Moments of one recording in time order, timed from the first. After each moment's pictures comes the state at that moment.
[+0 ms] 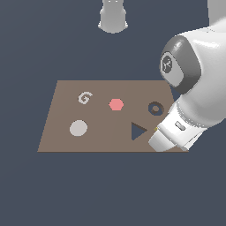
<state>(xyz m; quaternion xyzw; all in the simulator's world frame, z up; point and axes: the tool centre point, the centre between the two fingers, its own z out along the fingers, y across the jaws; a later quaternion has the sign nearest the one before) 0.081 0.185 0.033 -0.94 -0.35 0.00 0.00</state>
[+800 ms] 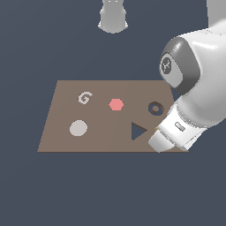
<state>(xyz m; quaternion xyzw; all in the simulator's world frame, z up) 0.081 0.186 0.031 -0.94 -0.35 0.00 0.00</state>
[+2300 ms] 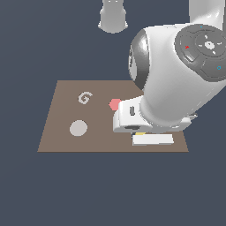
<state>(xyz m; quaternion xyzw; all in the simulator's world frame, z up) 0.085 0.100 0.039 -1.00 -0.01 0.00 0.00</state>
